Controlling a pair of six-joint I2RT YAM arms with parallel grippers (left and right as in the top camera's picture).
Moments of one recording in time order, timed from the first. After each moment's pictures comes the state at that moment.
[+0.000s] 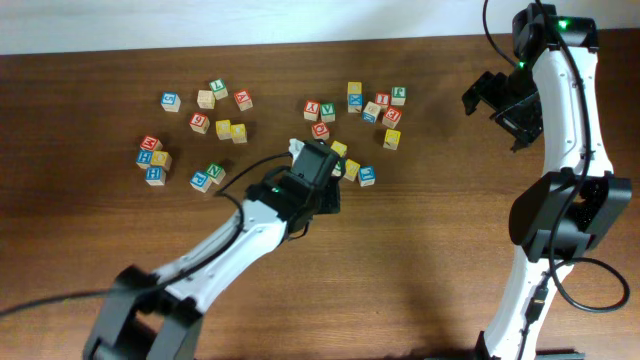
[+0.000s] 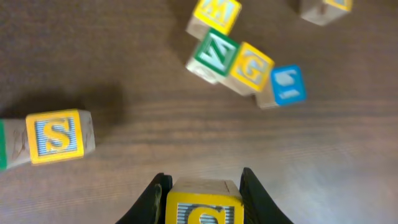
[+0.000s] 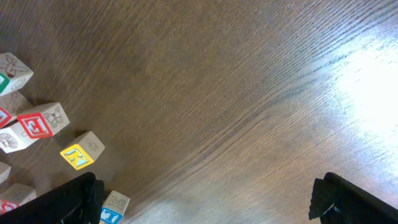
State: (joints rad) left arm -0.63 1.70 1.10 -0.41 -0.08 -0.60; right arm -0.15 2.24 2.27 -1.56 -0.05 0.68
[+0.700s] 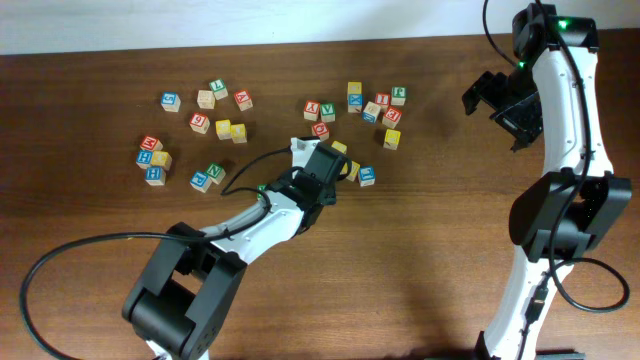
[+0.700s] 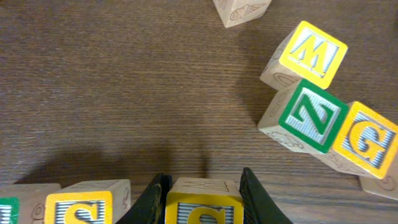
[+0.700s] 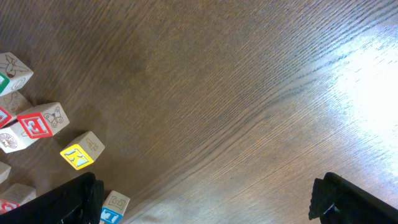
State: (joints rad) left arm -0.63 1.89 1.10 -0.22 -0.33 -0.57; right arm -0.15 2.24 2.27 -1.56 -0.05 0.68
